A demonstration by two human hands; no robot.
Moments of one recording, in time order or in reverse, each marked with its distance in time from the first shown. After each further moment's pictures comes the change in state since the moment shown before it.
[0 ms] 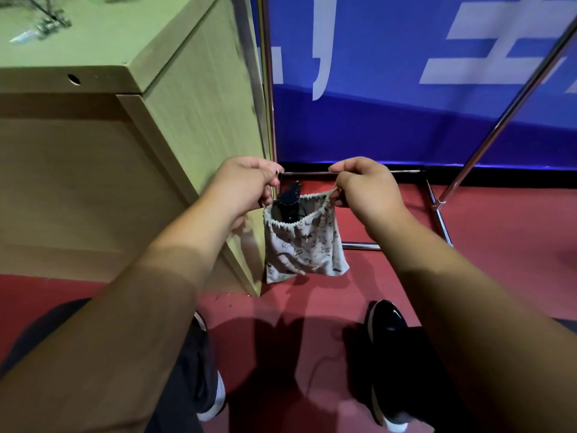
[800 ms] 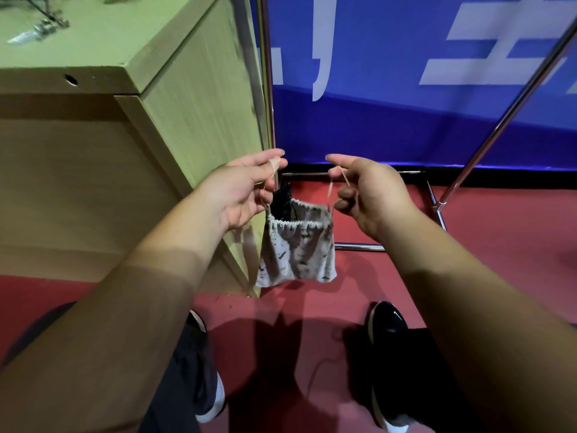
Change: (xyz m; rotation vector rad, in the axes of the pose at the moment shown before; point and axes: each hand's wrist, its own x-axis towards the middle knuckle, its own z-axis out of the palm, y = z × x) left_hand 0.000 0.007 -0.004 -0.390 -0.160 -0.160; right_hand -0.002 -0.012 -0.001 0.518 -0.144 0.248
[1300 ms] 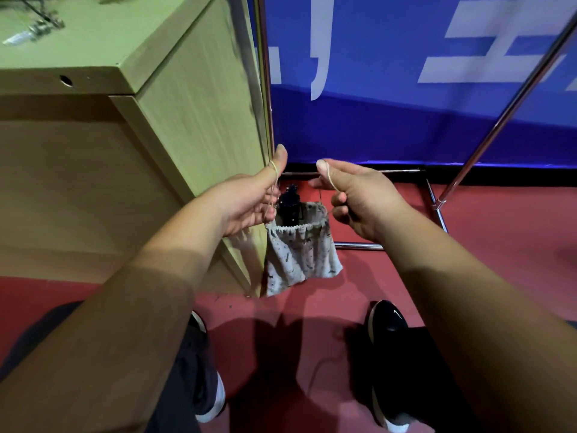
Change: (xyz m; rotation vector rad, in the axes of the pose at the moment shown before) left_hand -0.013 -0.003 0.011 0.499 0.009 -0.133; right_hand -0.008 0.005 0.001 -0.097 -0.093 0.035
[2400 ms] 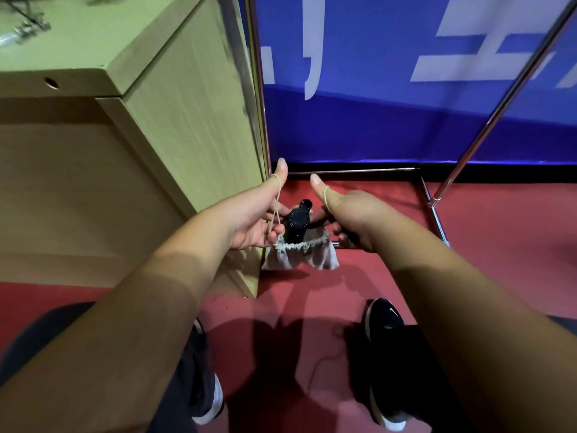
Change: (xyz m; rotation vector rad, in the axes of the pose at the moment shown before) left_hand 0.010 -0.015 0.020 0.006 -0.106 -0.183; right_hand -0.010 0.008 -0.007 -0.602 0.069 0.255
